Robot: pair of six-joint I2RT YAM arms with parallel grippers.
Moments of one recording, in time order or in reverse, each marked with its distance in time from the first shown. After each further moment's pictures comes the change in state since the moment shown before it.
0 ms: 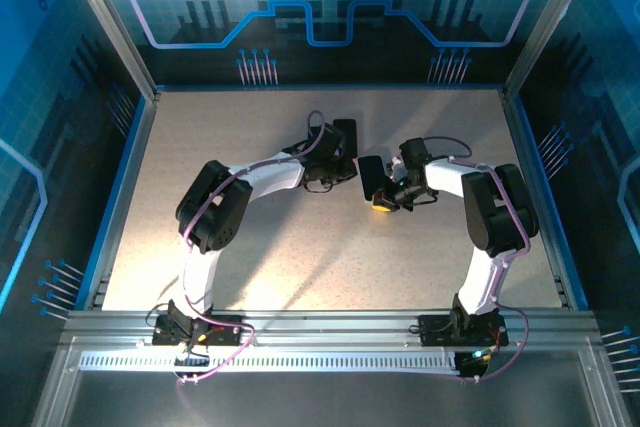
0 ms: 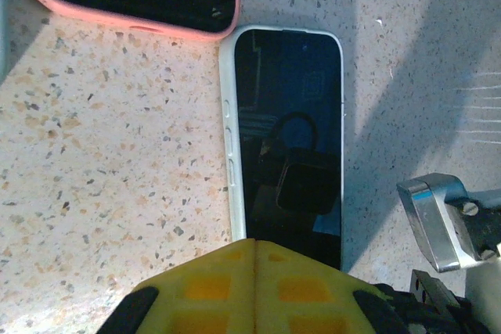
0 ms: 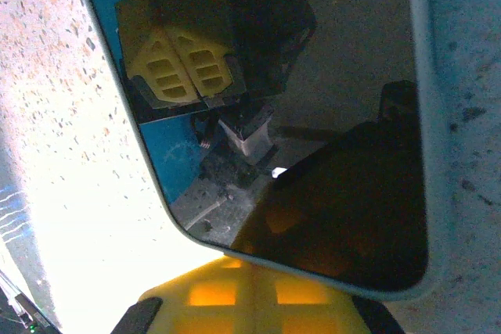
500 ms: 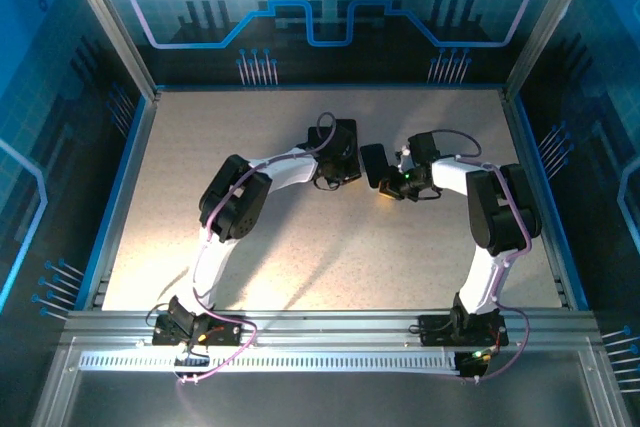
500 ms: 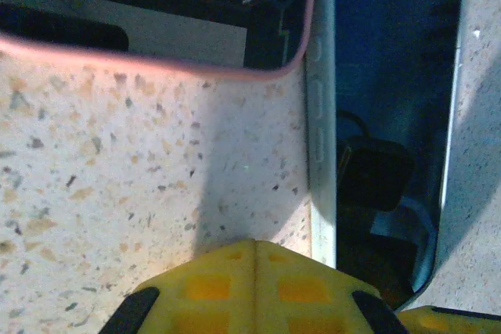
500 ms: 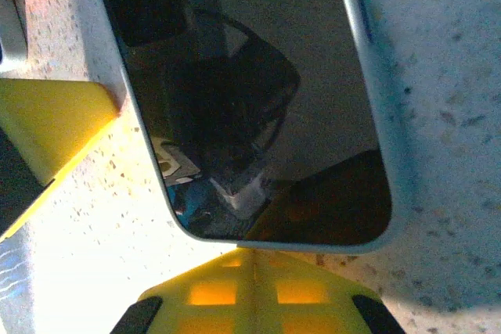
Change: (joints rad) left arm 0.000 0.185 0.192 -0.098 -0.019 0.011; right arm -0.050 0.000 0.000 0.139 0.058 0.015
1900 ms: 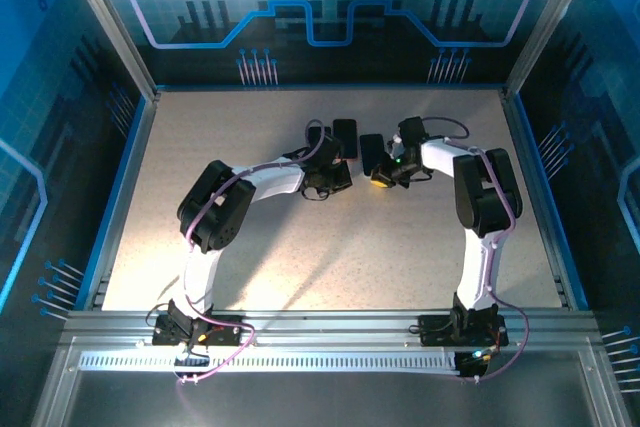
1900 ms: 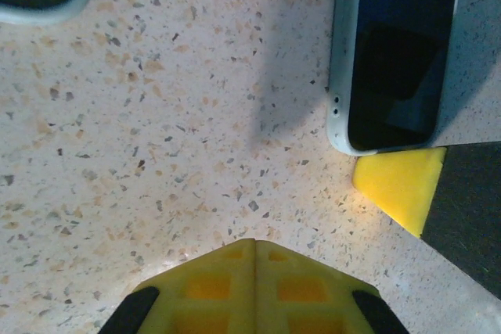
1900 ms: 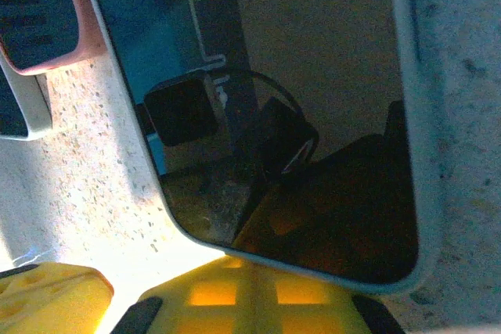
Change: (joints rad) left arm -0.005 -0.189 -0.258 0.080 0.001 -0.027; right arm 0.017 0.190 0.280 -0.156 -0.038 0.040
